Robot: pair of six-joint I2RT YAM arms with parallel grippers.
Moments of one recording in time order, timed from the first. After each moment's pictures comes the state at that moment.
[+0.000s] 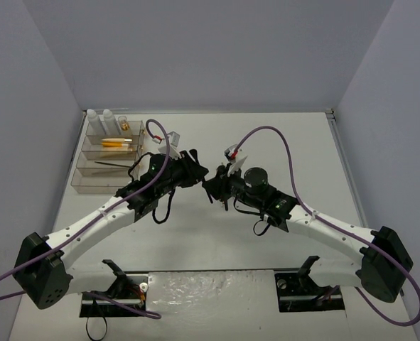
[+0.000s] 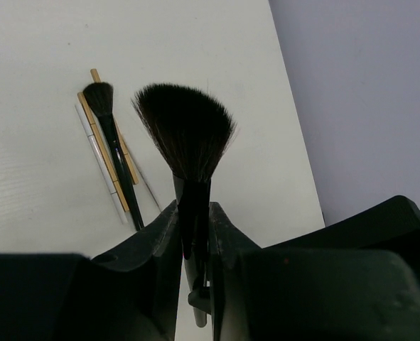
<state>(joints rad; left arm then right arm) -0.70 1.22 0.91 -0.01 -0.01 -0.81 0.82 1.21 0.72 0.26 -0.08 0.39</state>
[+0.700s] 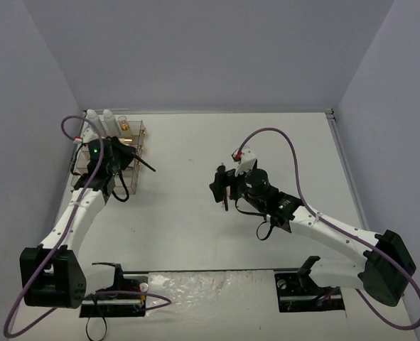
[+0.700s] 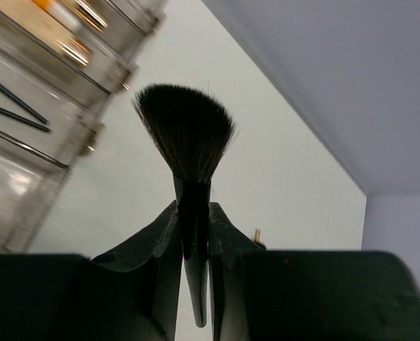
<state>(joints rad) -0.08 1.21 0.88 -0.09 -0.03 -0.88 0.80 1.18 0.71 0.10 0.17 0.30</state>
